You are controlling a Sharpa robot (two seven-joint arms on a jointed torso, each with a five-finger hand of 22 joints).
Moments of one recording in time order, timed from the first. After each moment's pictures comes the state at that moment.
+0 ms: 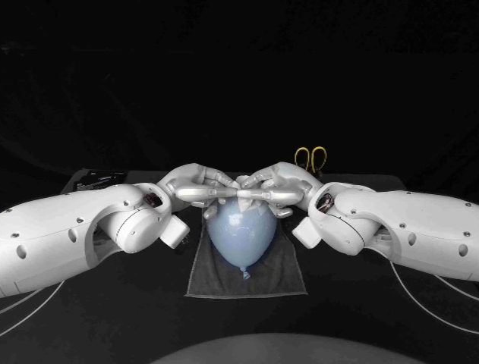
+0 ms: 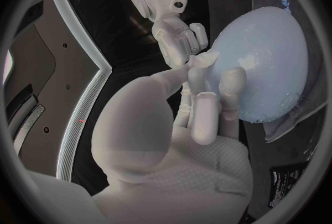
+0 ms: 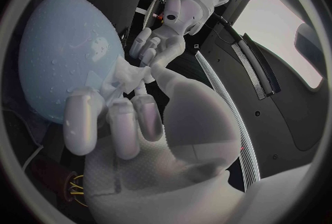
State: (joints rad) left arm 1.17 -0.86 -0.07 1.64 -0.34 -0.20 0.06; left_hand 1.33 -0.10 0.65 -0.02 0.04 0.85 0.12 0.68 0.32 1.00 0.04 1.05 0.45 1.44 -0.03 1.48 1.15 0.15 1.18 0.07 1.14 0.83; right arm 1.18 -0.76 -0.14 1.63 -0.50 -0.33 0.13; right_hand 1.20 -0.08 0.43 0.00 0.05 0.88 0.16 0.38 0.19 1.46 0.07 1.45 1.31 1.47 0.00 1.56 1.31 0.04 1.46 0.10 1.31 1.31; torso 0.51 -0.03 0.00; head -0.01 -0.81
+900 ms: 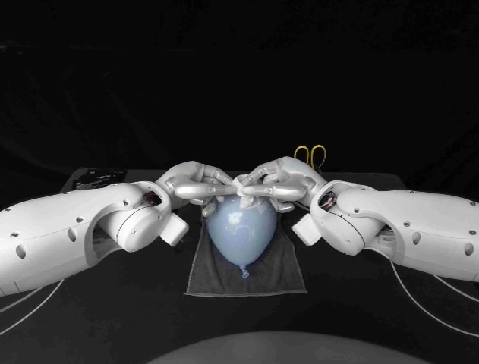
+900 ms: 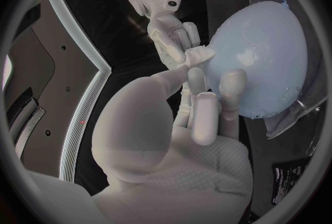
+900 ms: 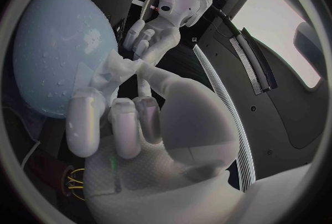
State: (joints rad) left arm 1.17 -0.86 -0.07 1.64 -0.36 -0.23 0.06; left_hand 1.32 -0.09 0.65 -0.03 0.05 0.85 0.11 0.69 0.32 1.01 0.04 1.05 0.46 1.44 -0.03 1.48 1.17 0.15 1.18 0.07 1.15 0.85; right arm 1.18 -0.78 -0.14 1.66 -0.46 -0.40 0.16; right_hand 1.25 -0.01 0.57 -0.12 0.04 0.96 0.09 0.56 0.23 1.47 0.02 1.51 1.31 1.45 -0.03 1.57 1.31 0.04 1.47 0.07 1.33 1.31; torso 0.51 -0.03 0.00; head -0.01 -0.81
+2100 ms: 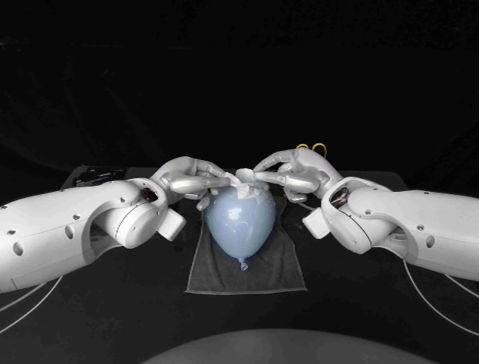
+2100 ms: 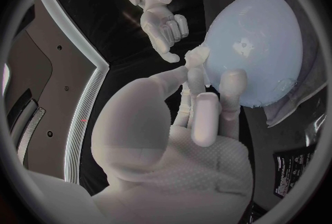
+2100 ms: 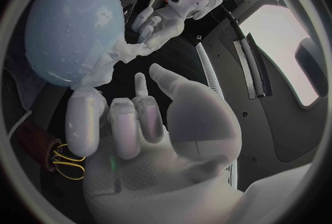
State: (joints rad) left arm 1.17 -0.87 -0.07 1.63 -0.36 -0.29 0.06; left_hand 1.27 -0.10 0.65 -0.01 0.05 0.79 0.13 0.69 0.34 1.00 0.05 1.06 0.46 1.45 -0.02 1.49 1.17 0.15 1.18 0.07 1.16 0.84; right arm 1.18 -0.83 -0.14 1.68 -0.55 -0.52 0.19; right_hand 1.10 -0.09 0.52 -0.09 0.05 0.78 0.15 0.53 0.35 1.46 0.06 1.48 1.31 1.47 -0.01 1.57 1.31 0.04 1.46 0.08 1.32 1.31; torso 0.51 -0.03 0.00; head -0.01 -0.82
